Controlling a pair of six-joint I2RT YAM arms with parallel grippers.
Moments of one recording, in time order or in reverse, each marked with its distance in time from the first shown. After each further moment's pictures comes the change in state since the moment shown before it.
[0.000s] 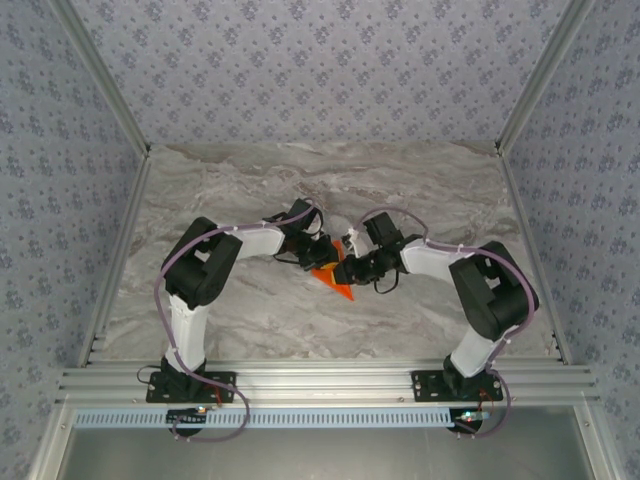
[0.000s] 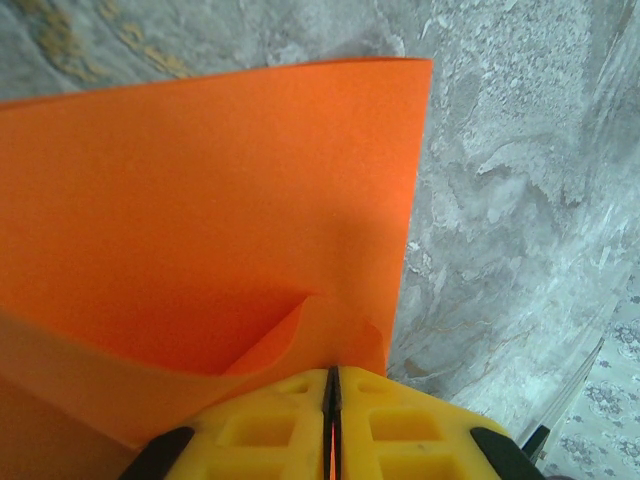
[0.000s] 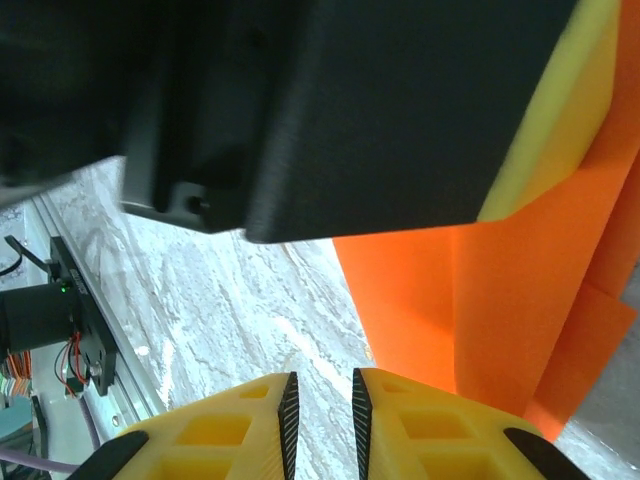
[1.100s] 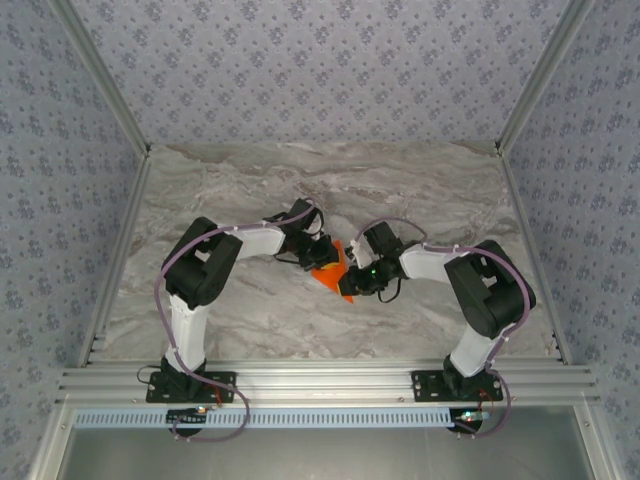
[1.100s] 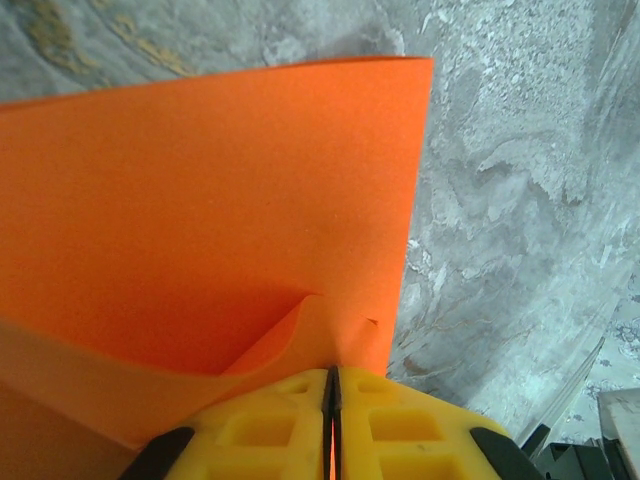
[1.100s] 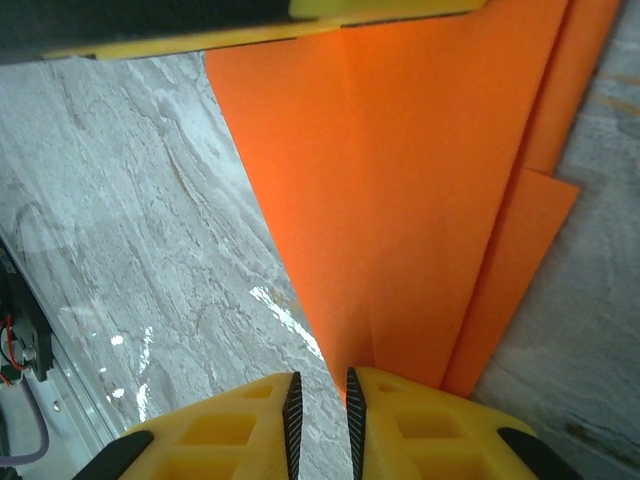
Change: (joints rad) left arm 0.000 0.001 0.007 -0.011 0.000 0.001; right arm 0.011 0.013 -0.060 -0.034 0.058 -0.042
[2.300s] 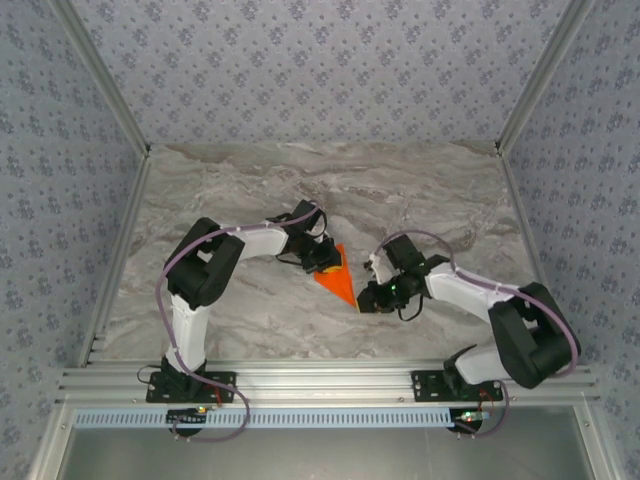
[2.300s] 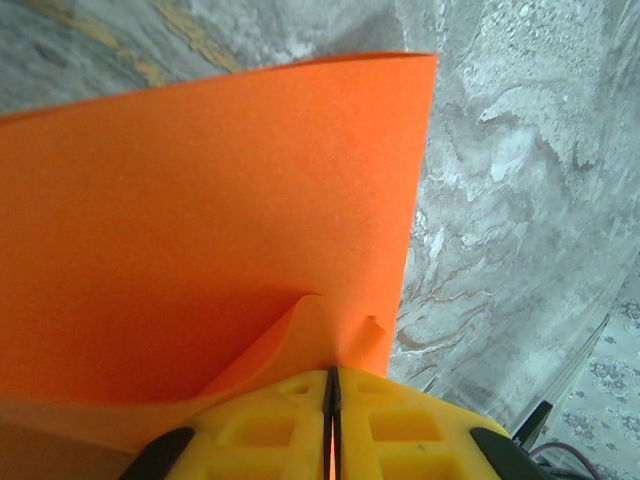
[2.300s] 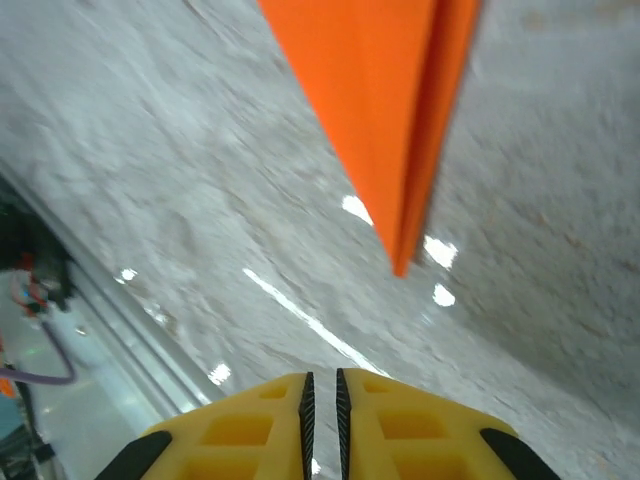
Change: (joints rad) left arm -0.015 0.010 0.021 -0.045 0.023 0.015; right arm -0.030 -0.340 -0.157 -0.191 -0.003 0.046
